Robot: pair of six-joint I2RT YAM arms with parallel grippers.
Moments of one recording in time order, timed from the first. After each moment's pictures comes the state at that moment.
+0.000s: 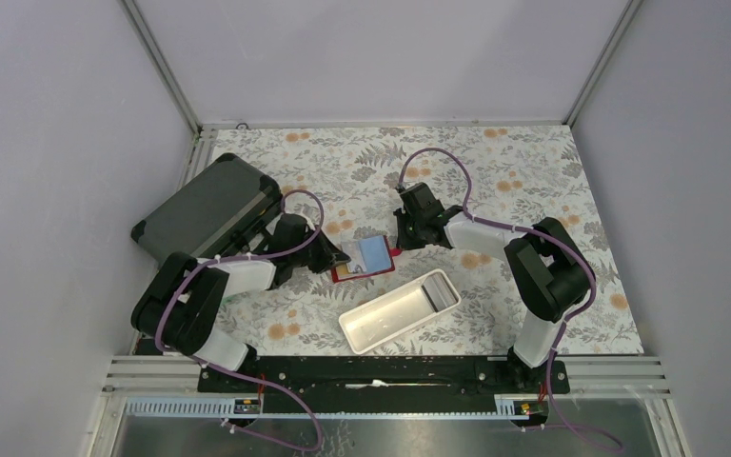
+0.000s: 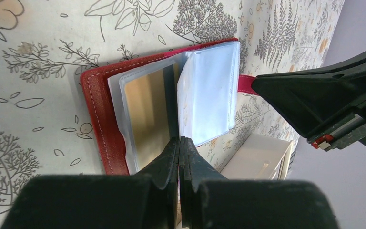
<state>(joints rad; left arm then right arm) -0.42 1.50 0.51 0.29 0.34 -0.96 0.62 1.79 1.05 -0.22 -0.04 0.41</state>
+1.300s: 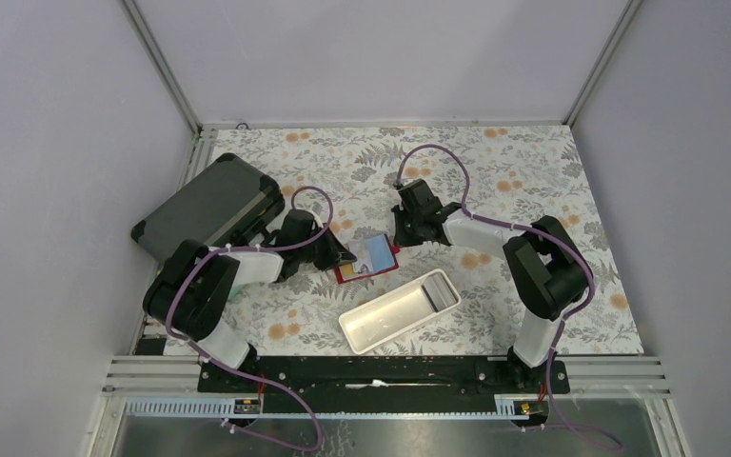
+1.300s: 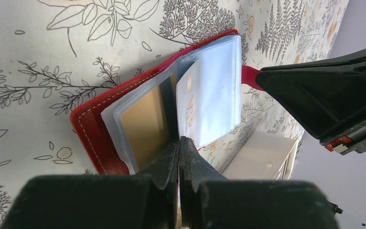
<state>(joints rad) -0.44 1.59 0.58 0.30 0.38 -0.92 0.62 1.80 1.09 -0.23 -0.05 0.41</state>
